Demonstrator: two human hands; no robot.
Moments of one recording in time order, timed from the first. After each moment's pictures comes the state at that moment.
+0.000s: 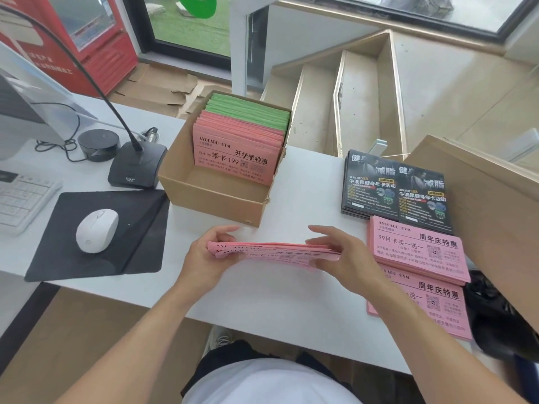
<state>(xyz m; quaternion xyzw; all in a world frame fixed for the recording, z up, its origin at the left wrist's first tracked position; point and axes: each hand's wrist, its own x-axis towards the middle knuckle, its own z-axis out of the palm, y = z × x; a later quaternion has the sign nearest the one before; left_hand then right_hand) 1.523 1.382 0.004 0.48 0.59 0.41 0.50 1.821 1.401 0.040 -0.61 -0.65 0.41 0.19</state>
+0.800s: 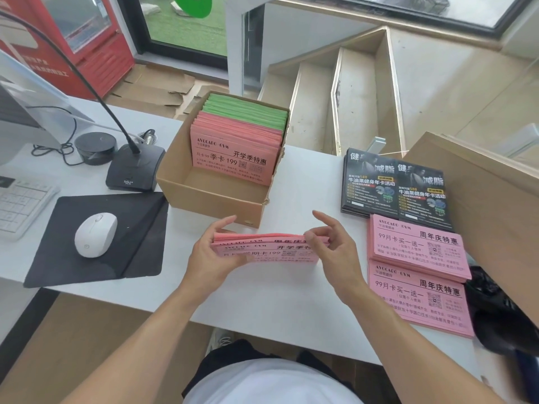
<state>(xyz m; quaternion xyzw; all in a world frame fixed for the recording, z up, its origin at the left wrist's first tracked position) 1.528 1.385 0.000 0.46 0.60 0.42 0.50 1.781 1.397 0.025 -0.58 -0.48 0.49 0.43</state>
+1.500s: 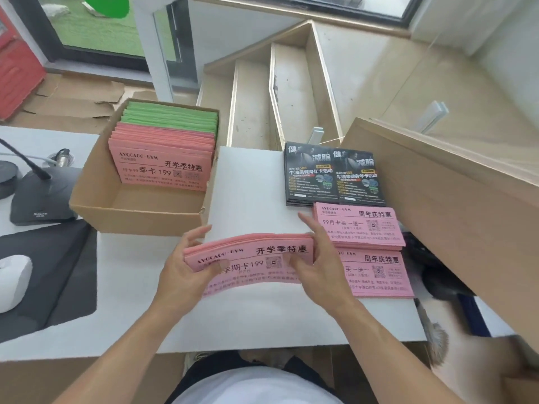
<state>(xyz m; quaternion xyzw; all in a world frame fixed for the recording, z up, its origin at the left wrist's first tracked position) 1.579 1.389 0.024 0.51 0.58 0.36 0.53 1.828 1.351 0.051 -0.66 -0.49 0.41 0.39</state>
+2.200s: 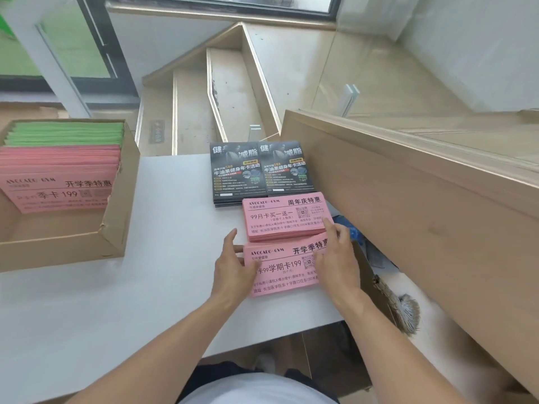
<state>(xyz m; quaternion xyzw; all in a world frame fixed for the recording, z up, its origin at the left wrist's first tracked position) 1.796 1.375 -0.008 0.56 0.59 0.22 0.53 1.997 1.308 0.008 -0.84 -0.49 0.11 0.20</state>
